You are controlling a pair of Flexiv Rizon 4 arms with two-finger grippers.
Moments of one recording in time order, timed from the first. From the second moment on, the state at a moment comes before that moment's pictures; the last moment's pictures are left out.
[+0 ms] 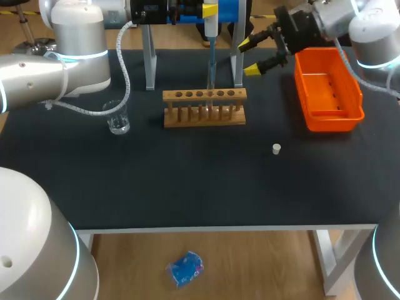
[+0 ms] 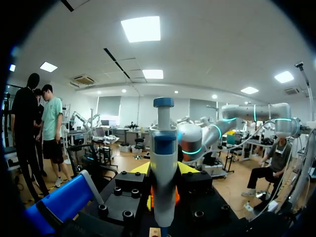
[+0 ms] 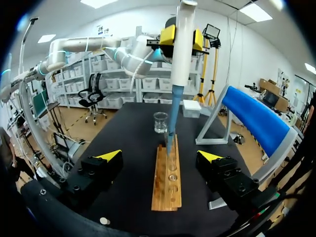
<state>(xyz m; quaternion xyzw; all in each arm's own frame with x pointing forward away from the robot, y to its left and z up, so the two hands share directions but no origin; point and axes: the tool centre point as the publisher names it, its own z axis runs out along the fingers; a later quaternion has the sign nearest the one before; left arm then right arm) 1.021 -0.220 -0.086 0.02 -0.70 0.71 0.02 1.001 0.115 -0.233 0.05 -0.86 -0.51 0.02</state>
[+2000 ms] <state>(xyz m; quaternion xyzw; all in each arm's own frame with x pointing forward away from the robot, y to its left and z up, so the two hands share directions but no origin) 1.018 -0.221 -0.084 0.01 -0.71 0.71 0.01 1.008 0.146 -0.275 0.09 -0.89 -0.44 0.05</state>
